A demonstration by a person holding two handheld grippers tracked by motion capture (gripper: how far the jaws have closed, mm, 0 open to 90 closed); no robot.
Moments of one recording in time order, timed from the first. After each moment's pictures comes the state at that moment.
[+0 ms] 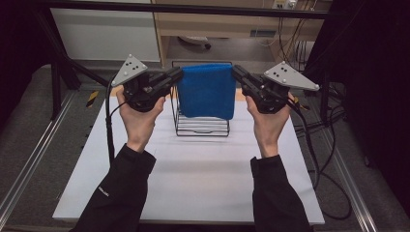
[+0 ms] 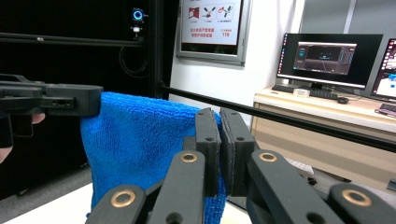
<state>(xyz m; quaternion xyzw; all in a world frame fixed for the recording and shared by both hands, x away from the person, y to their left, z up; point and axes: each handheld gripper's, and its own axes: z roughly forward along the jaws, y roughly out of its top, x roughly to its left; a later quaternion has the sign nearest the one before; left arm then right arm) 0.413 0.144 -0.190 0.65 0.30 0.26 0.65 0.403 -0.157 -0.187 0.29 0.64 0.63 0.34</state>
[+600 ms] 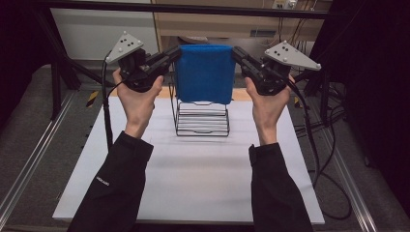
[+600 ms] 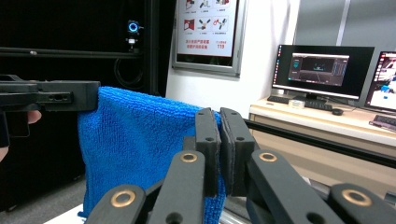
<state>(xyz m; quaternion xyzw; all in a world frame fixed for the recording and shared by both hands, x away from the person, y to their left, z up) 0.432 0.144 -0.155 0.63 0.30 0.28 0.66 0.422 -0.153 -0.157 0.29 0.62 0.64 0.35</state>
